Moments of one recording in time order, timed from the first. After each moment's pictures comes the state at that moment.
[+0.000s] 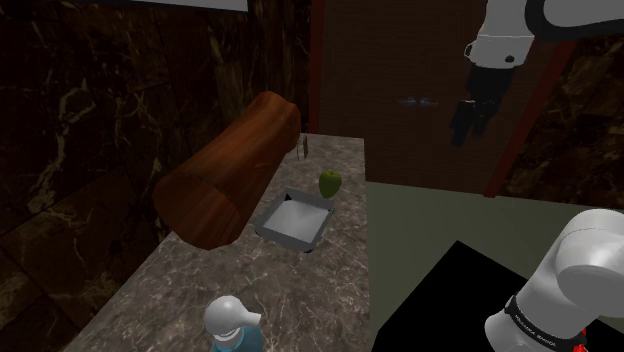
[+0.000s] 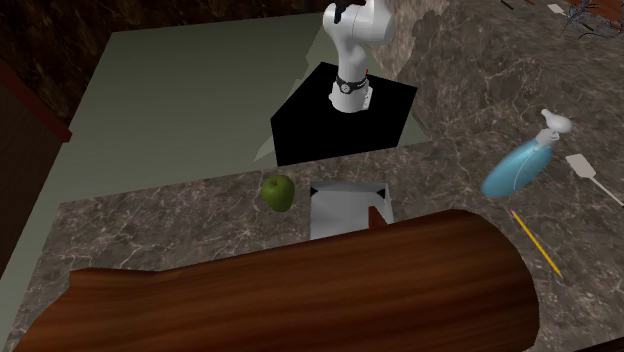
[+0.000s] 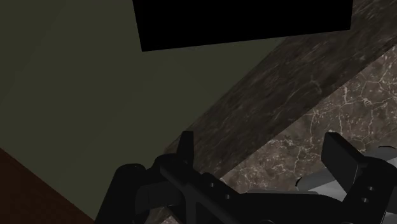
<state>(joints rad) 0.02 -0.82 0.00 -2.29 -0.06 1.46 0.11</state>
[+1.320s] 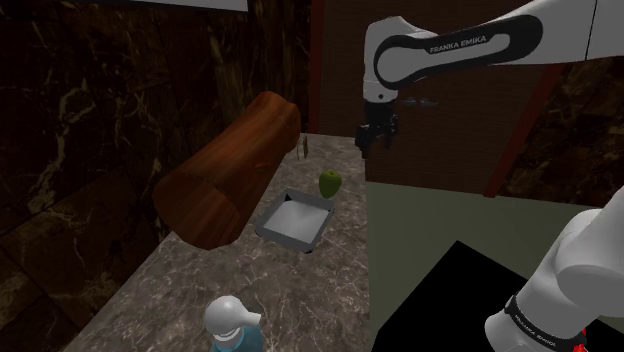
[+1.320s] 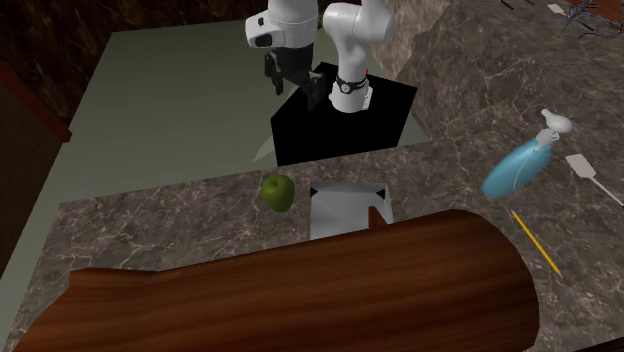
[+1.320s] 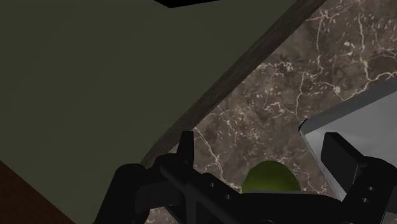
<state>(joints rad) 0.02 -0.14 0.06 -2.00 -0.06 1.77 0.22</state>
